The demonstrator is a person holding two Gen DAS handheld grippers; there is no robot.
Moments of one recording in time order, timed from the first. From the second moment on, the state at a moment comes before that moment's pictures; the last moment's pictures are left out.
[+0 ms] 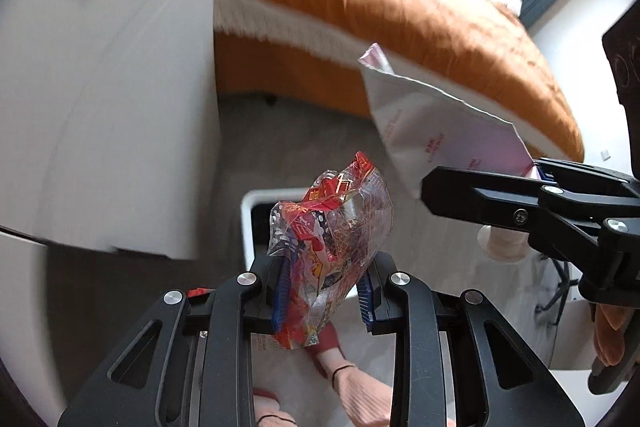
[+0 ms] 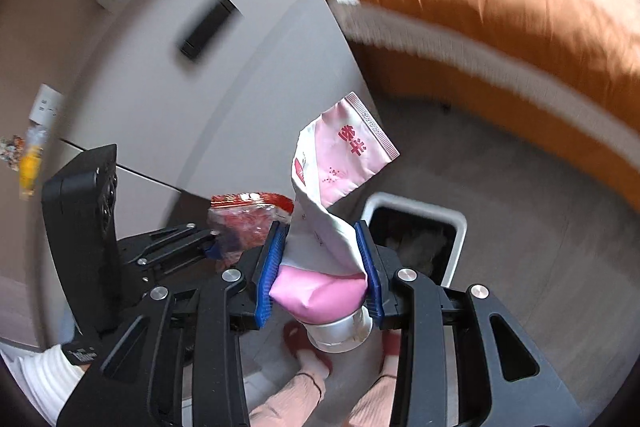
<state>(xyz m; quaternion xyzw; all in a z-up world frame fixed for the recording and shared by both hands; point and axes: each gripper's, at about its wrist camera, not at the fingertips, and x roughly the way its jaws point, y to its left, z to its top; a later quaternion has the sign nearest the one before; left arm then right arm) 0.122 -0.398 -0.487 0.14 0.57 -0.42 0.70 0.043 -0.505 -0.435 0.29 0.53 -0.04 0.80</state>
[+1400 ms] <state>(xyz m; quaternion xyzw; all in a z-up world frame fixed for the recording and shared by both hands) 0.113 -0.386 -0.404 0.11 0.51 -0.39 0.76 0.040 -0.521 -0.378 0.30 0.51 -0.05 0.81</state>
